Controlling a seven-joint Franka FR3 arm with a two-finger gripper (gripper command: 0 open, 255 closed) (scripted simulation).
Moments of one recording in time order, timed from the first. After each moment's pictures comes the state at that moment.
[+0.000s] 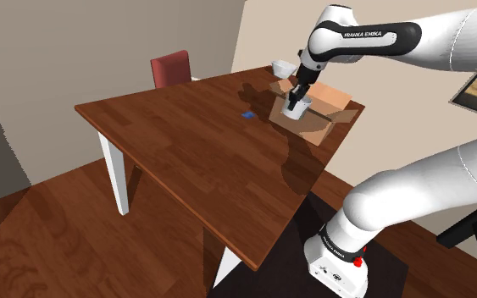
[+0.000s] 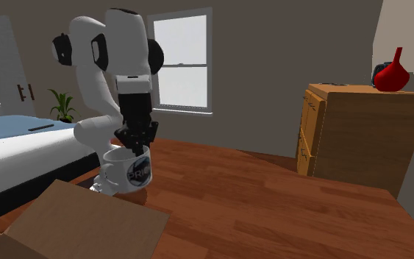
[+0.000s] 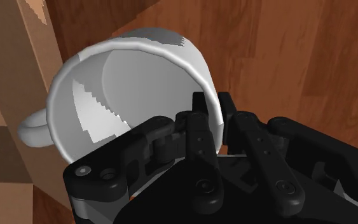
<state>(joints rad) -0.18 -0.44 -0.17 -2.31 -0.10 1.96 -0.42</state>
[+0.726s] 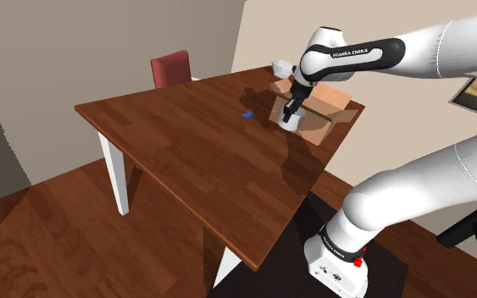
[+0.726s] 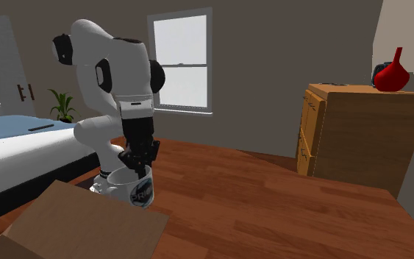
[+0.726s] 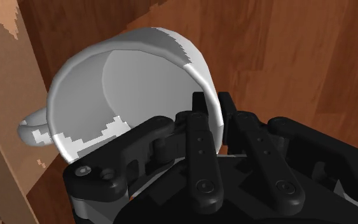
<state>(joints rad) -0.18 -0.41 -0.18 -2.43 -0.10 2.11 -0.42</state>
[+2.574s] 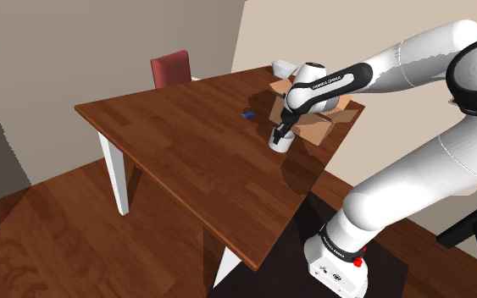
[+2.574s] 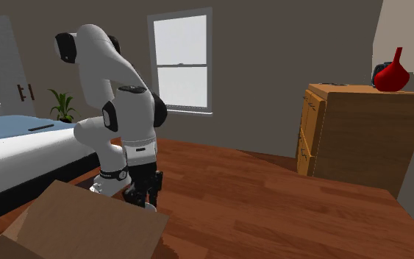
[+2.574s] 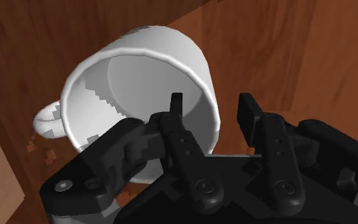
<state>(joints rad) -0.18 -0.26 -0.20 -2.60 -0.10 2.43 -0.43</state>
